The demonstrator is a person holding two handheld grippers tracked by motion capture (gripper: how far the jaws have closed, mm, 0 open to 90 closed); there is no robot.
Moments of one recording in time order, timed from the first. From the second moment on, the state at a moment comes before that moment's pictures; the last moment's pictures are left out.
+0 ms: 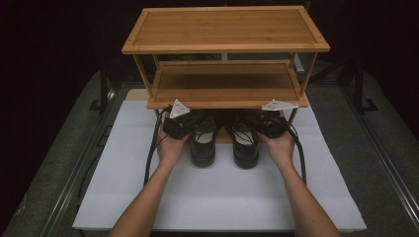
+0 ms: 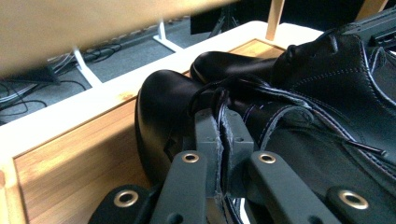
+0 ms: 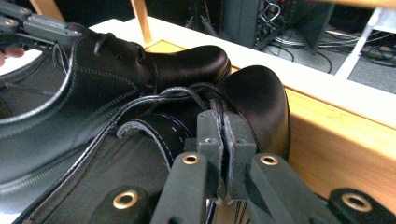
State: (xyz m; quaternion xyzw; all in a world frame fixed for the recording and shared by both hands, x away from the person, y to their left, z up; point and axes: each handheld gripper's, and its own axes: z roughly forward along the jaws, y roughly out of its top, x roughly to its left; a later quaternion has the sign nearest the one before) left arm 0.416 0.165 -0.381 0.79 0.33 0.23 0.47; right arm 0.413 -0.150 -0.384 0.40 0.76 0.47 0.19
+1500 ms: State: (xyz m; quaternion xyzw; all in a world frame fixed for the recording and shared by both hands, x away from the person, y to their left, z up) left arm 0.339 0.210 -0.408 0.84 0.30 0.14 0.44; right arm 0.319 -0.191 -0.405 0.39 0.79 0.45 0.15
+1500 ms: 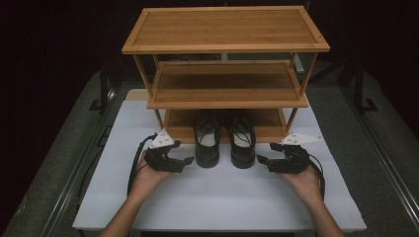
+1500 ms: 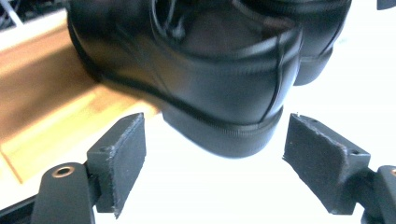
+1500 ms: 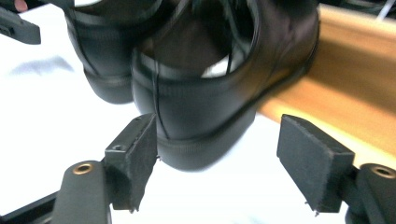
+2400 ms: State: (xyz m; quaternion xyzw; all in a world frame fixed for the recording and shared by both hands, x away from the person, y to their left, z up) left arm 0.359 0.166 -0.453 0.88 0.26 0.13 0.39; right arm 0.345 -0.145 -0.453 0.35 0.84 0.40 0.10
